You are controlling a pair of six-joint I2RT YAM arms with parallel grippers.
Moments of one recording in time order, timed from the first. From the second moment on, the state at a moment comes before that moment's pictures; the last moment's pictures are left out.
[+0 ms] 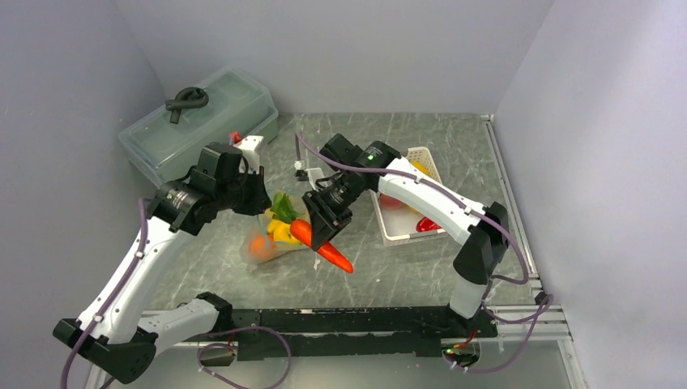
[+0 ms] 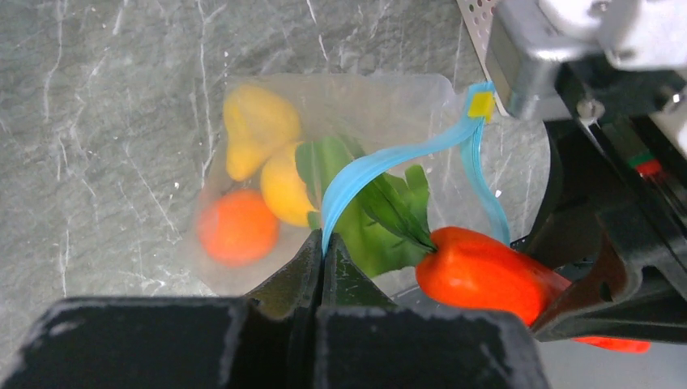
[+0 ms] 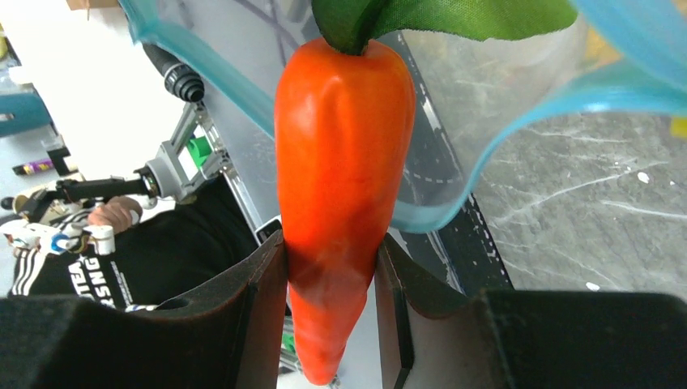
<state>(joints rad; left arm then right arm) -0.48 1.05 1.31 -1.01 0.07 -0.32 0.86 1.76 1.73 -1.15 -0.77 0.22</state>
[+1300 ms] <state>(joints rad) -0.49 0.99 1.23 -0.97 0.13 -0.31 0.89 1.92 1.98 -1.07 -0.65 0.44</state>
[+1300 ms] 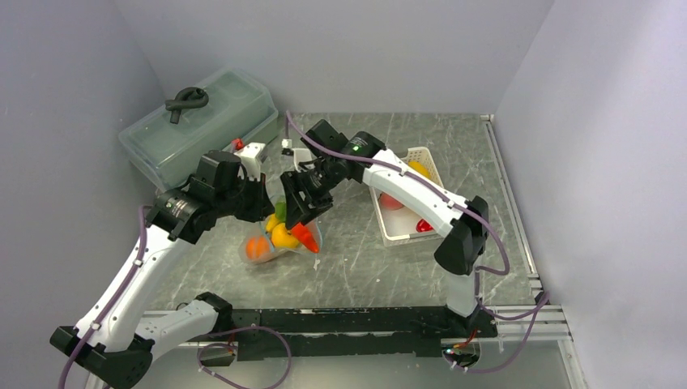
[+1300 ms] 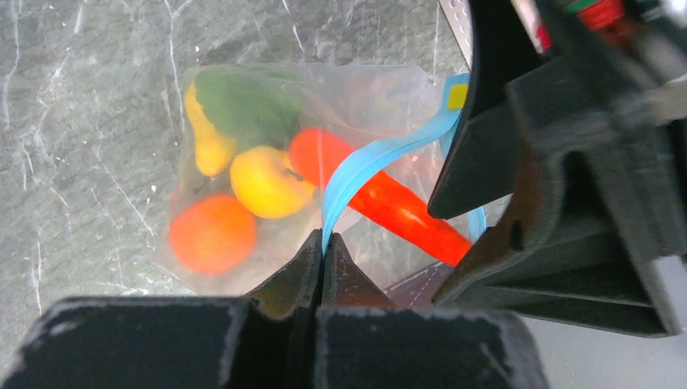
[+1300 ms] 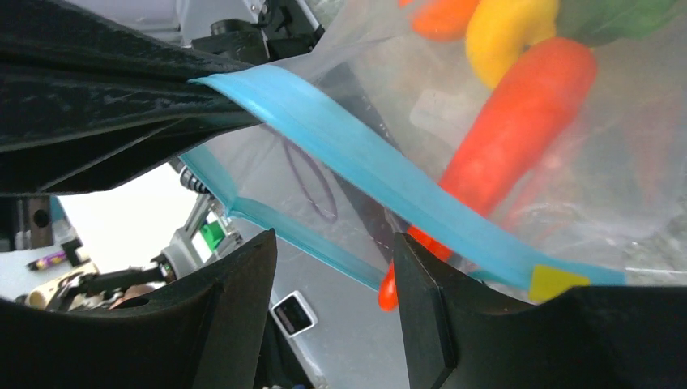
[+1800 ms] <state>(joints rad) -0.49 1.02 1.26 -0.98 0.10 -0.31 0.90 1.61 1.78 -0.95 -0.39 0.41</state>
